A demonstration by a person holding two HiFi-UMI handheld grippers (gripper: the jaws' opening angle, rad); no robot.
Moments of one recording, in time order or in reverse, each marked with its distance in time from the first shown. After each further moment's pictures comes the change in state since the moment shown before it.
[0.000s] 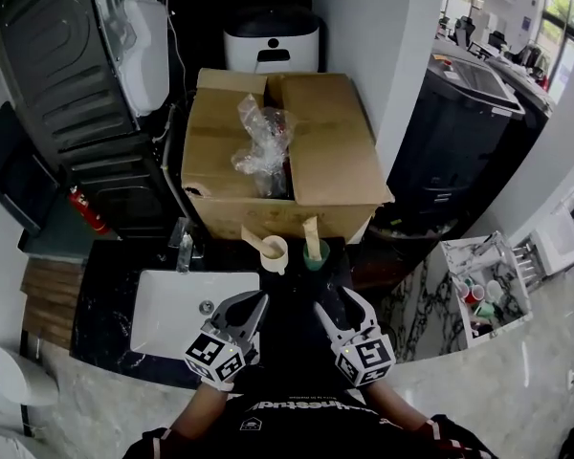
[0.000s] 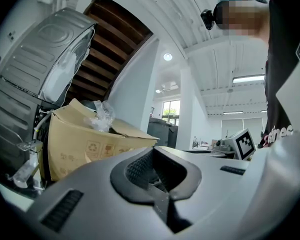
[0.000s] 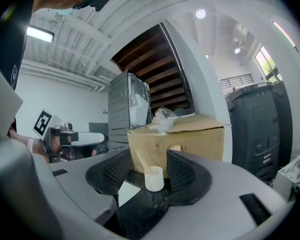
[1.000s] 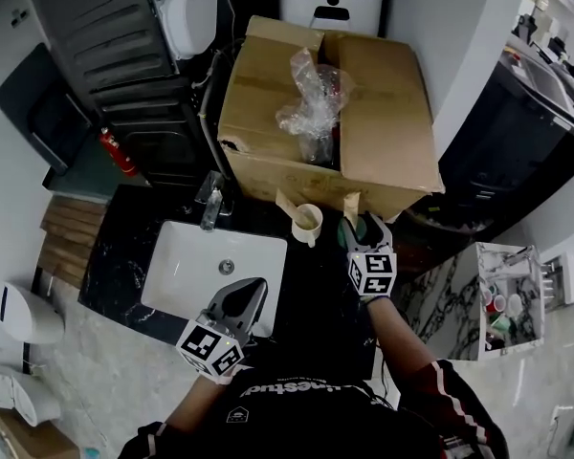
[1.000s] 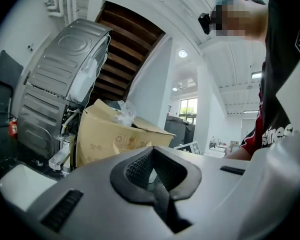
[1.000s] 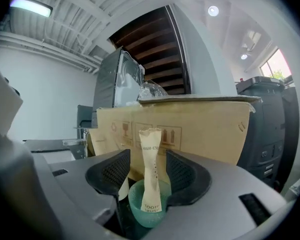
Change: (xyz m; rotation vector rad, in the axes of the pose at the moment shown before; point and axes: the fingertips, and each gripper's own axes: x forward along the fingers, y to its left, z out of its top) left arm -0.055 0.028 -0.015 -0.060 0.034 0.234; right arm 0.164 -0.099 -0.060 -0.111 0.104 -0.075
